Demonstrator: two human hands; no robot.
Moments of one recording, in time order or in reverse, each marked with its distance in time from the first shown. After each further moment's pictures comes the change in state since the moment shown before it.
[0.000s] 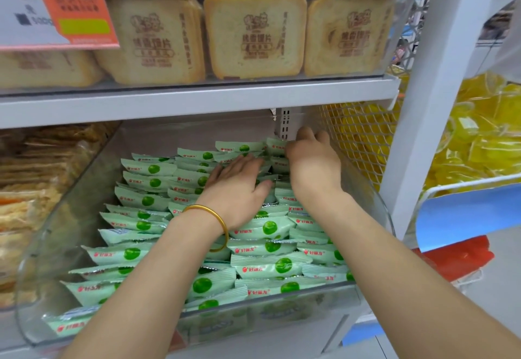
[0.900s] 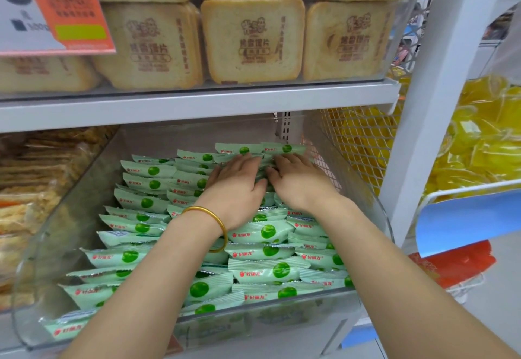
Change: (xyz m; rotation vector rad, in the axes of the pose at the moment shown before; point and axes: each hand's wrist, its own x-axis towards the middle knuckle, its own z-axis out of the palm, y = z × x) left_hand 0.004 0.001 -0.002 -0.042 0.019 -0.025; right_hand 0.007 0.005 0.029 0.256 -0.284 -0.102
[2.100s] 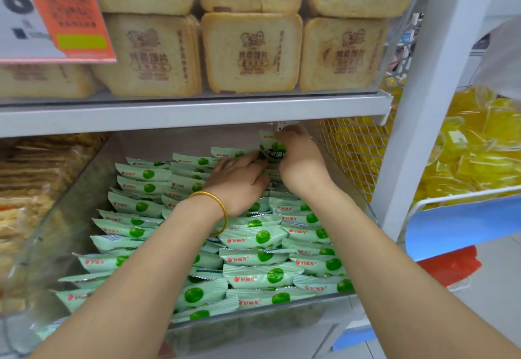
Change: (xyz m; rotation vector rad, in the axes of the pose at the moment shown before) left_hand 0.030 -0.003 0.001 0.081 0.005 0.126; right_hand 0.003 -0.011 -0.032 0.225 0.301 -0.002
